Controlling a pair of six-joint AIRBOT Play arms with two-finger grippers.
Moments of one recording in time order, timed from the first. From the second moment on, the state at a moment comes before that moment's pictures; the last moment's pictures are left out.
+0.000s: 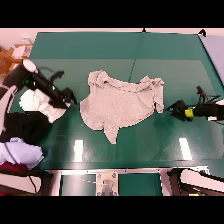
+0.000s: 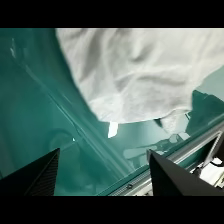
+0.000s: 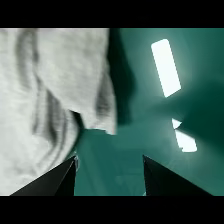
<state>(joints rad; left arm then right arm) 0.02 -1.59 1.27 0.97 -1.51 -1.40 -0.49 -1.32 0.76 -0.84 1.07 1.19</state>
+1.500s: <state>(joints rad) -0.07 -1.43 1.21 0.60 -1.20 -1.17 -0.41 -1.27 1.03 -0.64 1.13 1.13</state>
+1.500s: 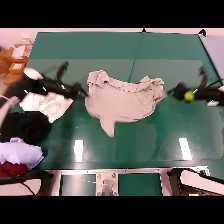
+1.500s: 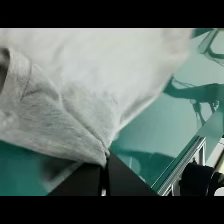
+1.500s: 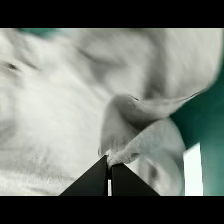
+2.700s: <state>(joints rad) -0.07 -0.93 1.62 1.06 -1.24 -1.47 -0.63 -0.84 1.43 -0.73 1.08 1.41</state>
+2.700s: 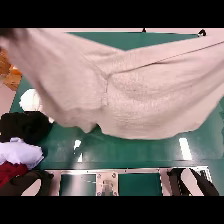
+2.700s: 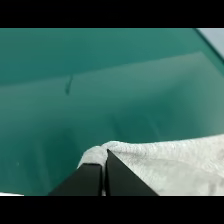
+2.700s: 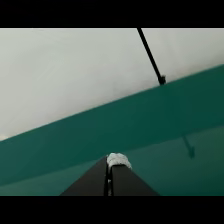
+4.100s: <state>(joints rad) -0.07 -1.82 1.71 1.11 -1.17 -1.30 -0.43 -1.73 1.46 -0.98 1.04 1.45</state>
